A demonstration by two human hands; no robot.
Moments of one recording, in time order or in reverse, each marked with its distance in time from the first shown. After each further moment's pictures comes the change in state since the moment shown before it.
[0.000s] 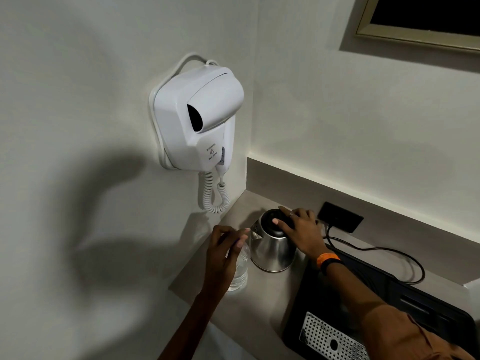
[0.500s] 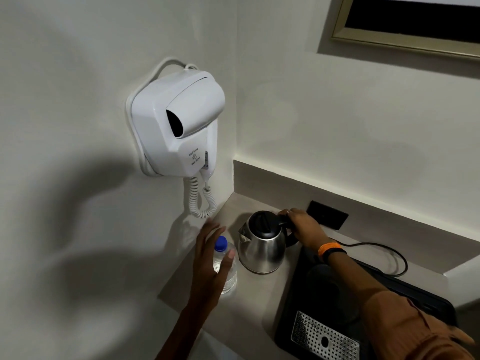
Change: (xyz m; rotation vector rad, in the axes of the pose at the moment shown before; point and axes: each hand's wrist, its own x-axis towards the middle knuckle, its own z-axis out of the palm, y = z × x) left_hand -0.008 0.013 -0.005 0.086 -0.001 0.023; right_hand 0.013 0.032 -0.030 -0.066 -0.112 -0.186
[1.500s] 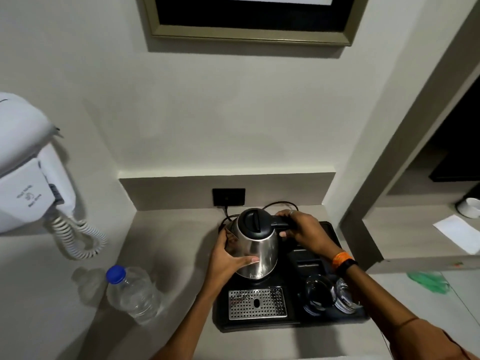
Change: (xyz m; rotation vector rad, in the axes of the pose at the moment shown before) left_hand -0.030 0.024 0.196 -0.296 -0.773 -0.329; right_hand -0.233 0.090 -0.057 0.244 0.332 0.383
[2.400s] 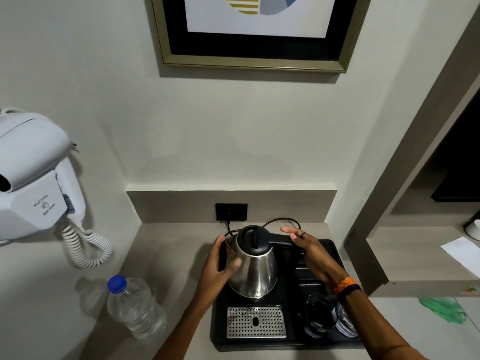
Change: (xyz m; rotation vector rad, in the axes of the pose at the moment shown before) left_hand -0.005 -0.003 -0.016 -0.001 0.052 0.003; right_hand -0.007 0.029 0.020 0.976 -0.024 0.338
